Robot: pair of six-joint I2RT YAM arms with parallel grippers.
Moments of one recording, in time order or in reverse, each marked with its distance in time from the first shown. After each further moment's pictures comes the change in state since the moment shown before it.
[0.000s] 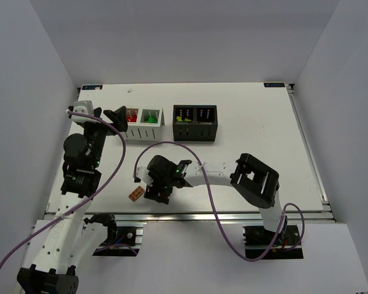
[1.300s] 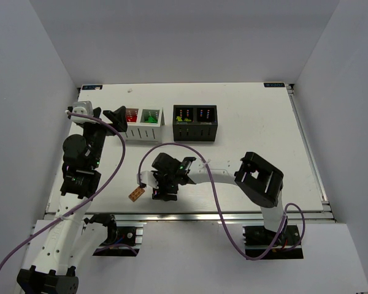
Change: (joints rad) left arm 0.000 -0.008 0.000 0.000 0.000 0.003; right arm -0.028 -0.035 -0.028 -0.077 -0.089 -0.254
